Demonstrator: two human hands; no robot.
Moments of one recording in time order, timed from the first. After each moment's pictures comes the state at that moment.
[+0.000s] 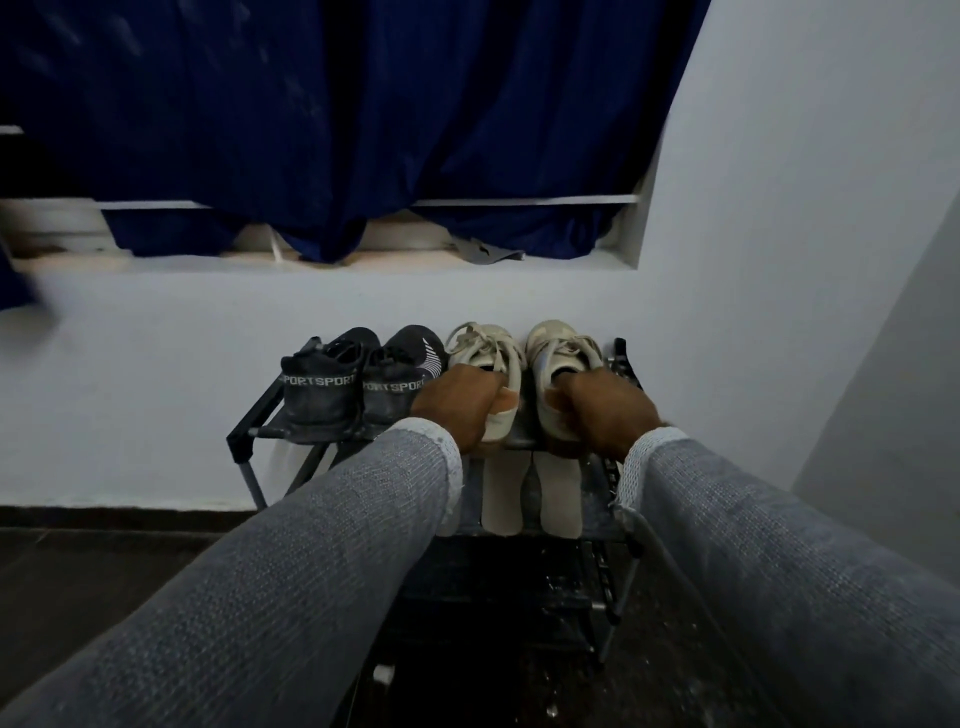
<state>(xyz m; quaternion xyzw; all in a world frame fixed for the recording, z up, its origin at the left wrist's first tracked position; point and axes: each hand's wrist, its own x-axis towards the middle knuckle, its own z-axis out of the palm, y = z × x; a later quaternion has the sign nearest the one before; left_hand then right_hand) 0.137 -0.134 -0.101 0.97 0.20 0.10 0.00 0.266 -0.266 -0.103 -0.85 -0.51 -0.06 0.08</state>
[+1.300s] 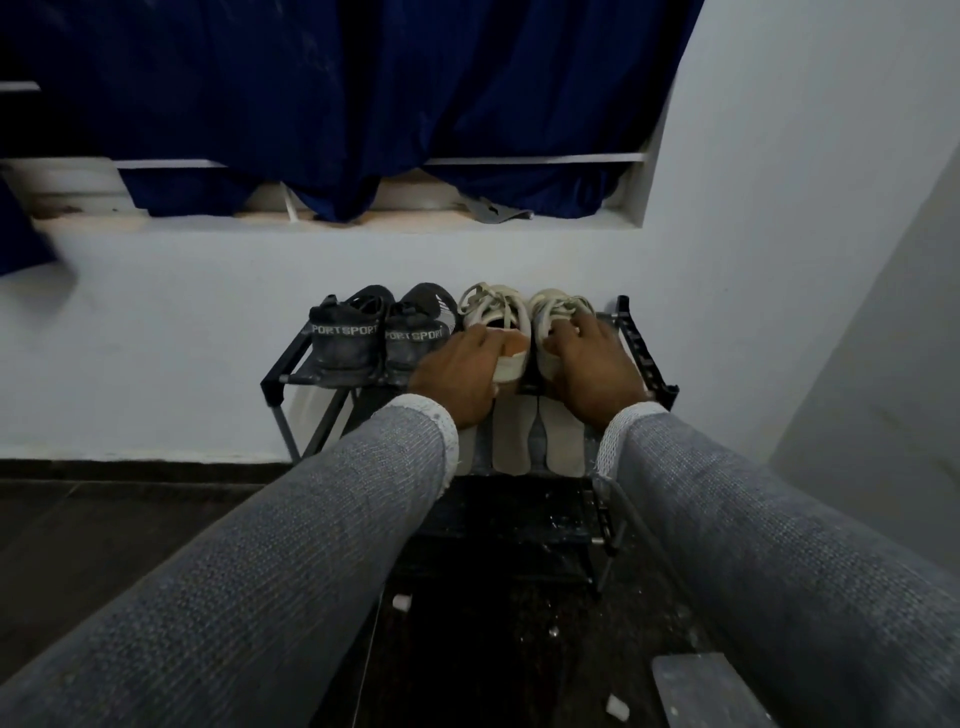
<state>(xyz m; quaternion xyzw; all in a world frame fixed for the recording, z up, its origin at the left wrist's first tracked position) 0.089 -0.152 -0.117 0.97 0.20 0.15 0.02 0.225 -0.270 -0.125 -0.86 -0.48 -0.15 0.13</state>
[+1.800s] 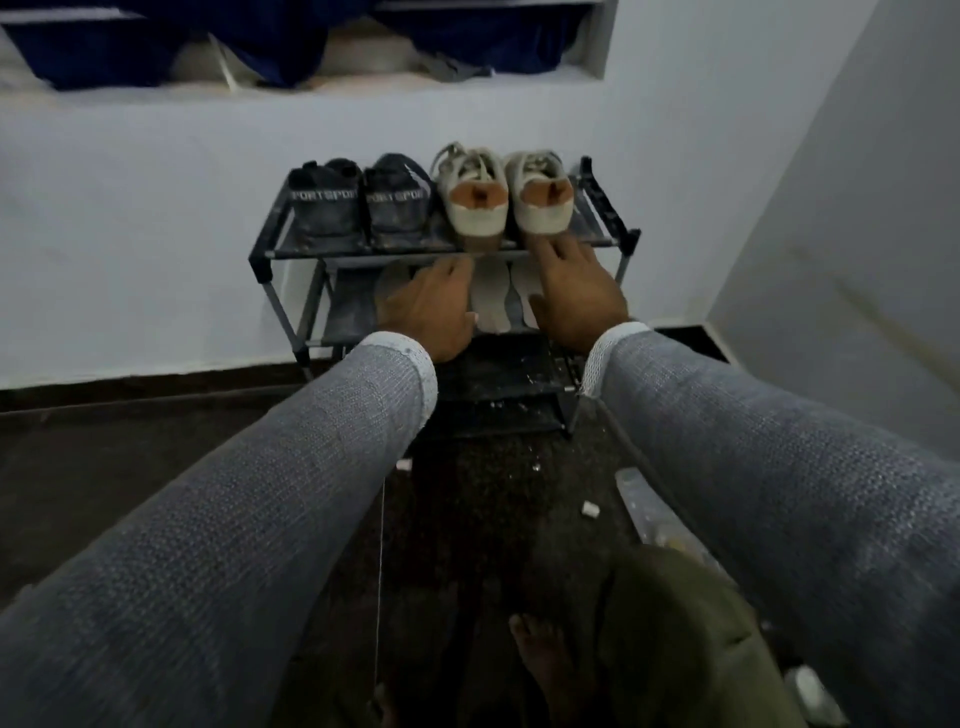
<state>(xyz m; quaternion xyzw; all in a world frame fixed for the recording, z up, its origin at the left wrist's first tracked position) -0.011 -0.207 -0.144 0.97 0.21 0.10 0.07 0.113 -0.336 -0.148 -0.88 -0.44 -0.11 0.13</state>
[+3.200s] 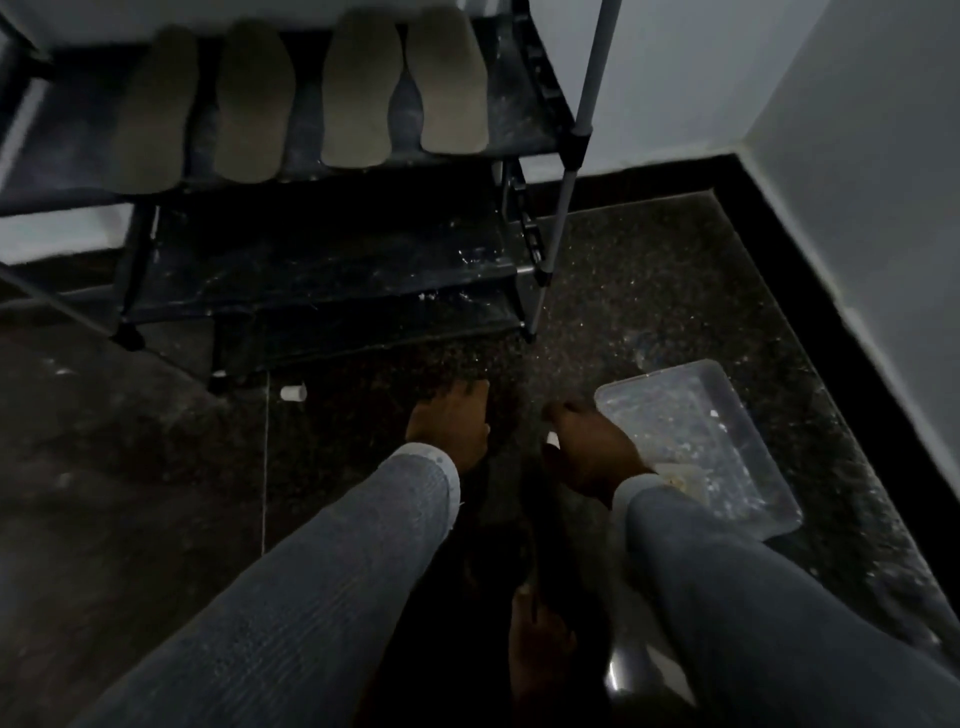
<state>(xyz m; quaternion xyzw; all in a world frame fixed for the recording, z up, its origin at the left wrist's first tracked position) 0.110 -0.289 -0.520 0.94 0.23 -0.20 0.14 0.195 -0.442 -0.518 -0.88 -0.35 0.31 0.05</state>
